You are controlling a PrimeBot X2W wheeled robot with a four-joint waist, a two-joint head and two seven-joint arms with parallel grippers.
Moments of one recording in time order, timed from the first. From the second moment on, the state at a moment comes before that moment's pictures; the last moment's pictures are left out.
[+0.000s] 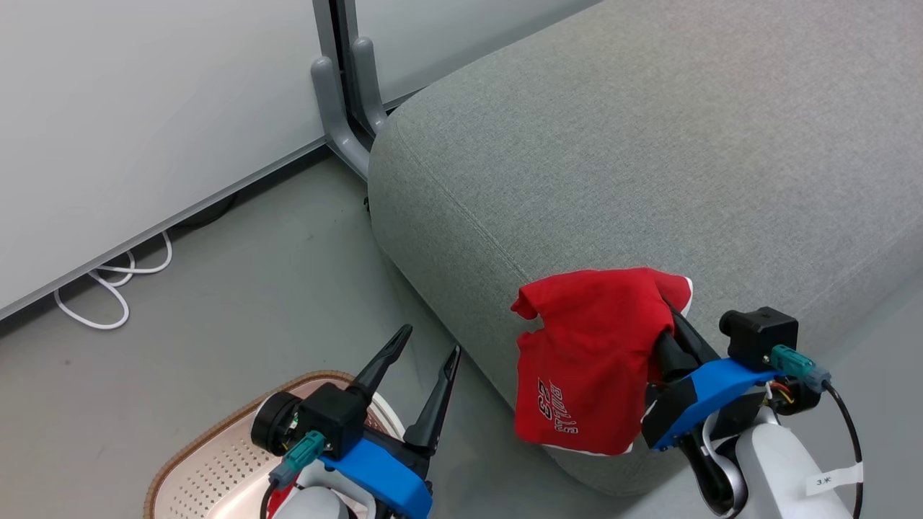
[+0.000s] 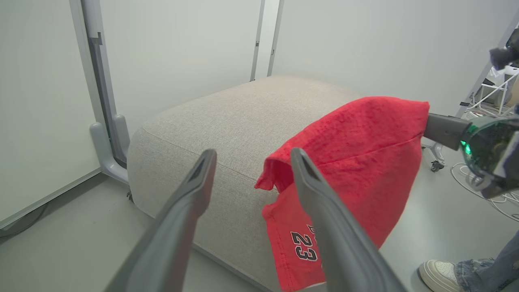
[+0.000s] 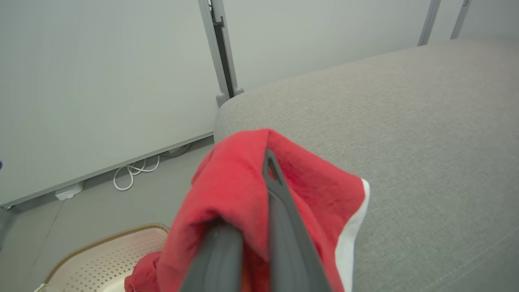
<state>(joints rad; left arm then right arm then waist) -0.23 0.16 -0.57 0.33 -0.39 -0.13 -0.26 -0.30 -0.05 0.12 0.40 0.23 0.13 -0.09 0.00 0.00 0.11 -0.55</state>
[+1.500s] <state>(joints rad) -0.46 0.34 -0.59 0.16 -0.29 -0.13 -0.26 -1.01 -0.27 -0.48 0.59 0.13 0.13 -0.07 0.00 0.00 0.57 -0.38</state>
